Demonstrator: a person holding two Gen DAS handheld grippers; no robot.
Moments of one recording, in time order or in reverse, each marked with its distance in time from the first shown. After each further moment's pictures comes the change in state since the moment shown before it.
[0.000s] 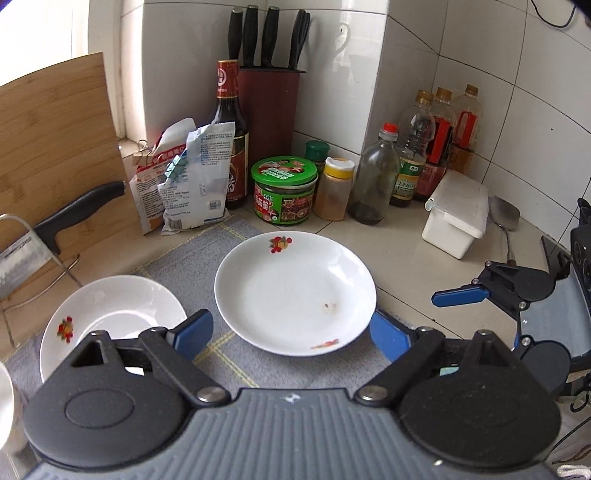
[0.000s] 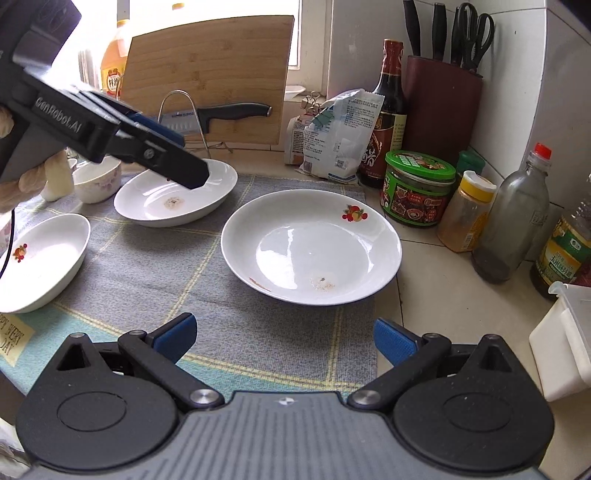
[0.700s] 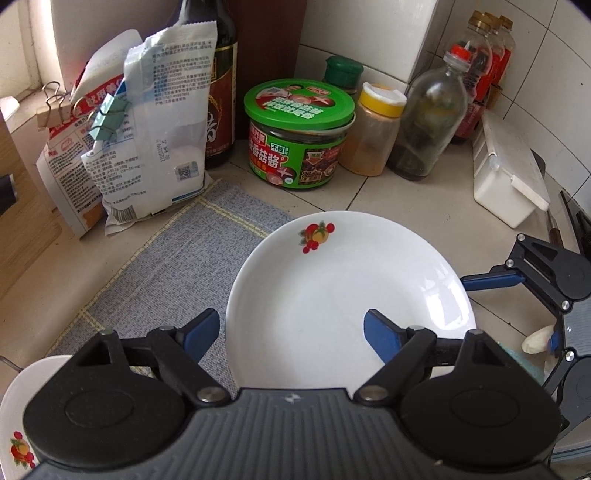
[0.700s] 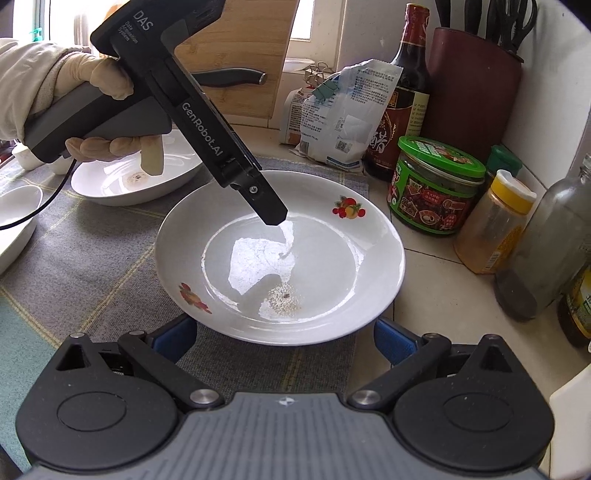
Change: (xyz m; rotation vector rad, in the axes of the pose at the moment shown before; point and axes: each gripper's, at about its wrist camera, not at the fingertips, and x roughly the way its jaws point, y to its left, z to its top) left arm 0.164 0.066 0.062 0.087 0.277 -0.139; right arm 0.080 -0.043 0.017 -0.096 0.056 0.030
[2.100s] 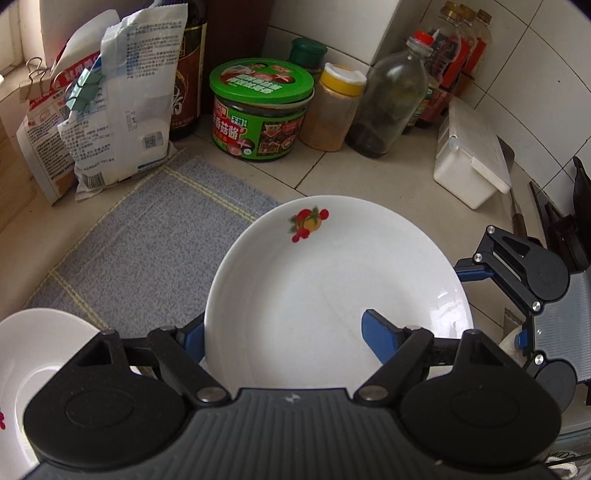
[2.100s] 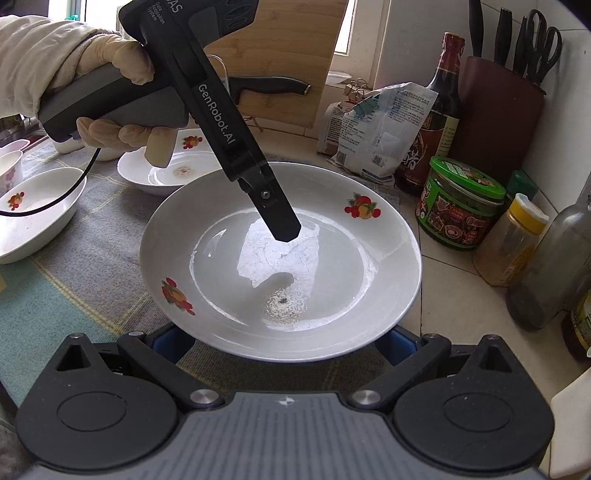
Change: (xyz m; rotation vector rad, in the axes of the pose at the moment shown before) left arm -0.009 -0.017 -0.010 -0.015 0.070 -0.099; right arm -0.018 0.023 -0.007 -0.093 -0.027 0.036
